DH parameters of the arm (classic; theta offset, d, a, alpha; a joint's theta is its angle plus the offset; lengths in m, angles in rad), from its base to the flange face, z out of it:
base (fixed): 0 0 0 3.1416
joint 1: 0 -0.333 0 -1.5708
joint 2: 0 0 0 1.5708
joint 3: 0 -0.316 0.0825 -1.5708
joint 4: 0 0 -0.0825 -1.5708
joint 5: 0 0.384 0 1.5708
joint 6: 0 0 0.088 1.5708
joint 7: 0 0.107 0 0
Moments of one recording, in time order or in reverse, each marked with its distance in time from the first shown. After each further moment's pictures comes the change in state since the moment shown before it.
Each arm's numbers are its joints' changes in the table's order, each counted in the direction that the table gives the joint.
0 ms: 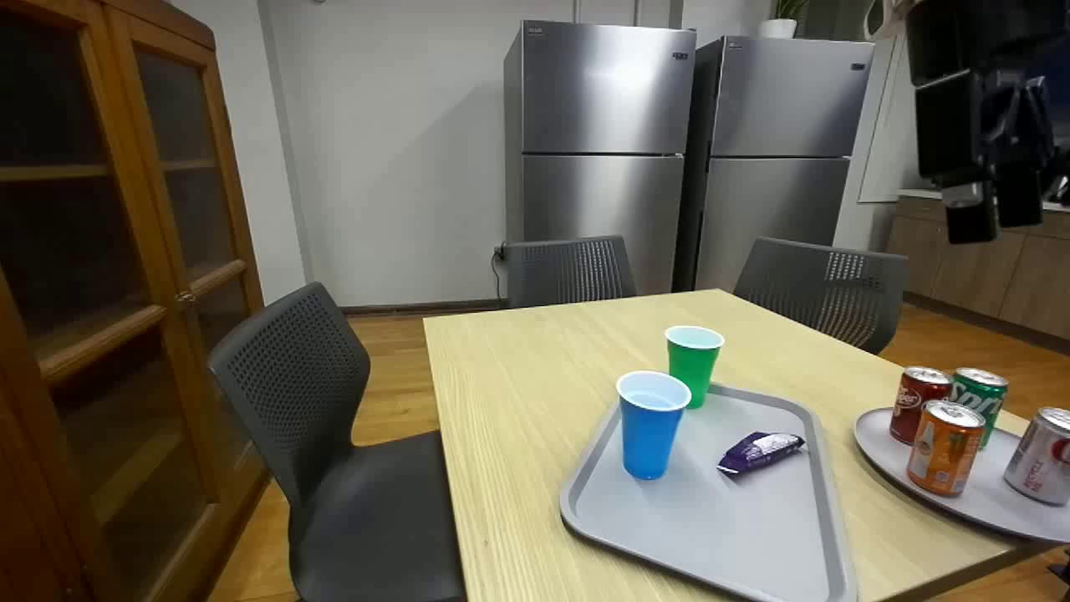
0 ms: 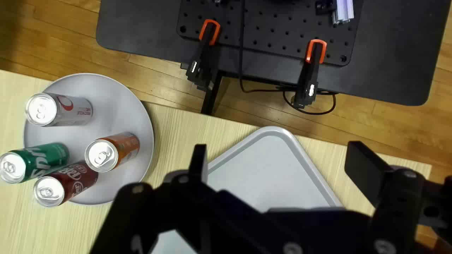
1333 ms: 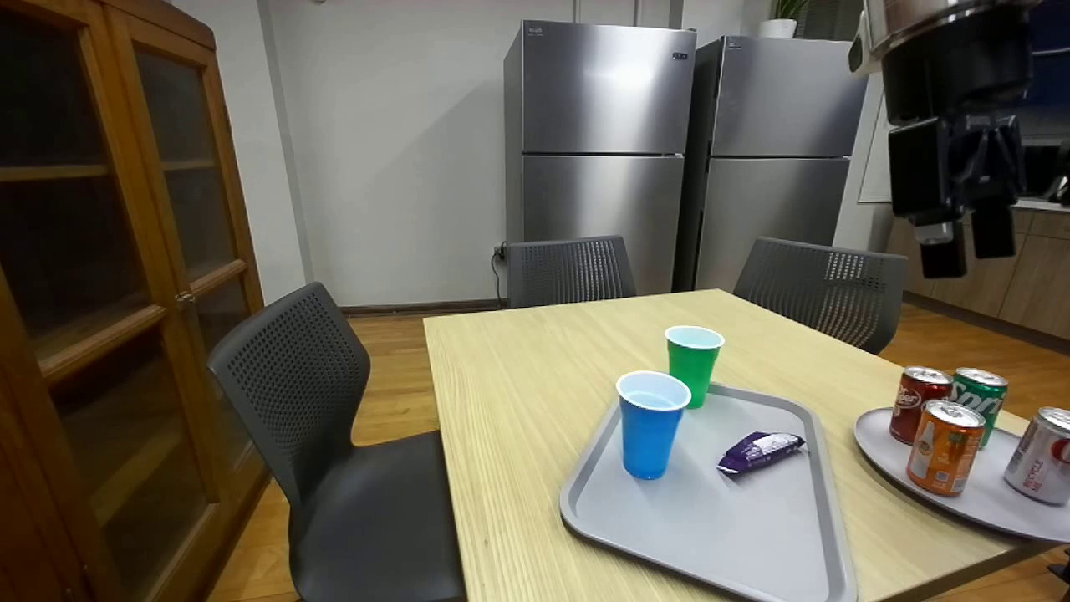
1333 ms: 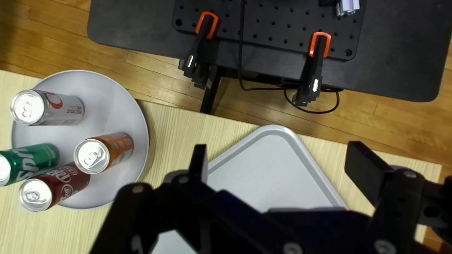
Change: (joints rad) arm 0.000 -0.069 0.000 -0.019 0.000 0.075 0.011
